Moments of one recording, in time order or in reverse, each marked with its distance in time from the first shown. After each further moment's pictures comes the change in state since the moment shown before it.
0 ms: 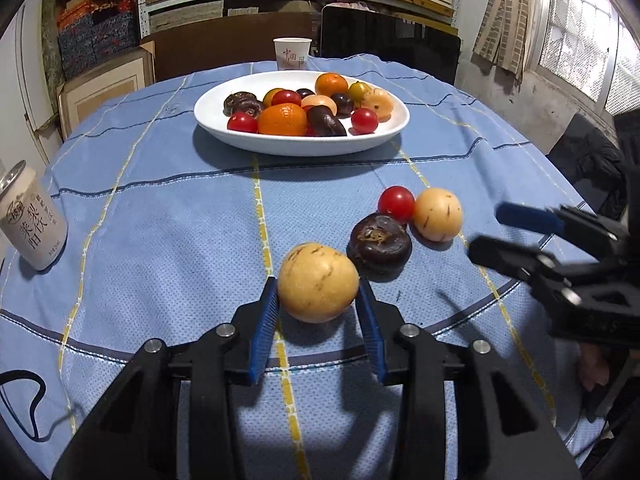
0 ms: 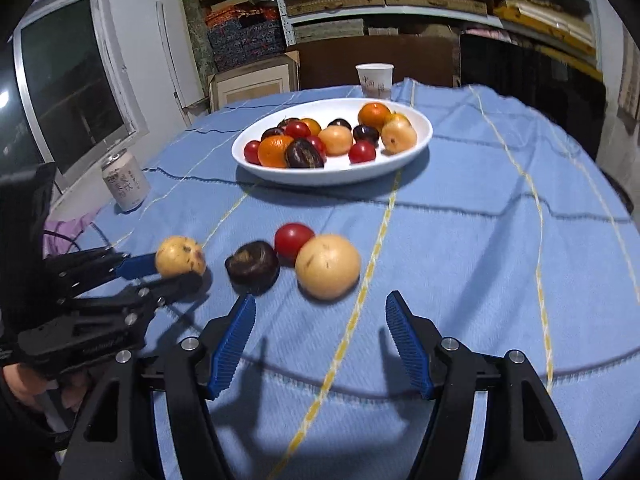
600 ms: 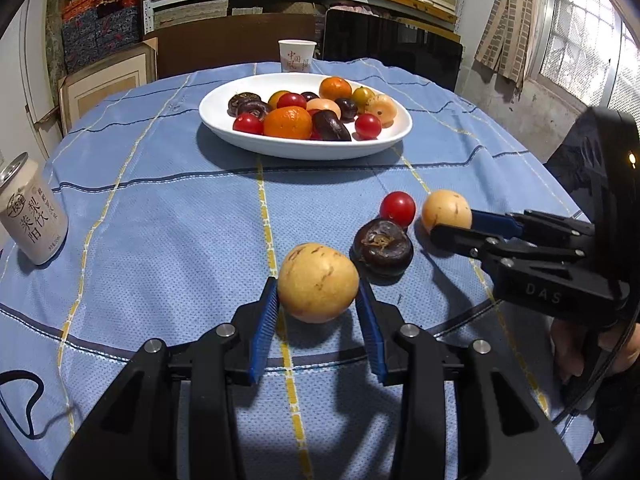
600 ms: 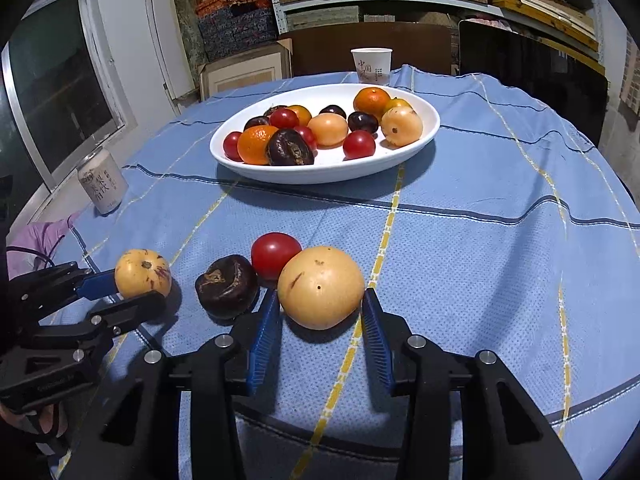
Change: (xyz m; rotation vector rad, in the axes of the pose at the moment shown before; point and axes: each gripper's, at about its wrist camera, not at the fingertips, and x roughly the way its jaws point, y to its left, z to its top) left arm -0.004 0.006 0.000 -0.028 -0.014 -0.018; right arm 0.024 -0.006 0.006 0.011 0.026 0.008
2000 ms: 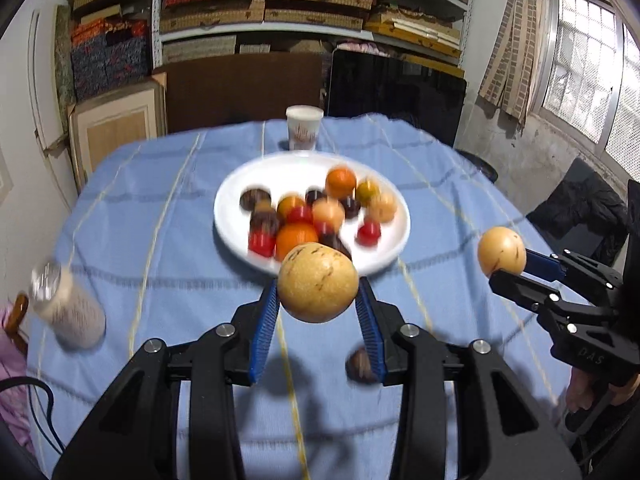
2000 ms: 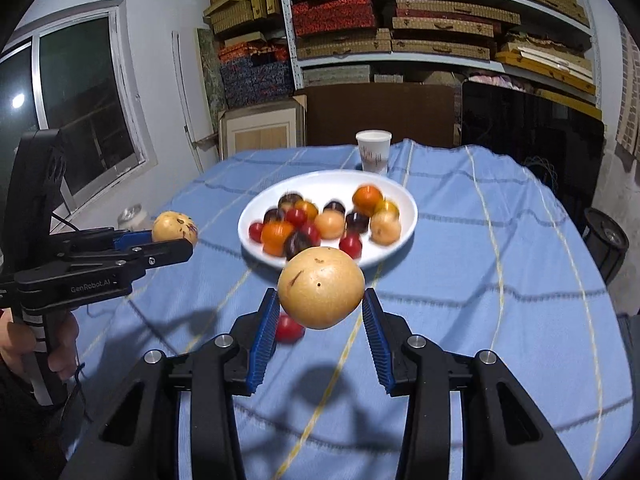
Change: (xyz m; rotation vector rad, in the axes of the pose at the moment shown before) left arm -0.040 0.000 0.101 -0.008 -0.106 0.019; right arm -0.078 -0.014 0.062 -0.059 -0.185 0.023
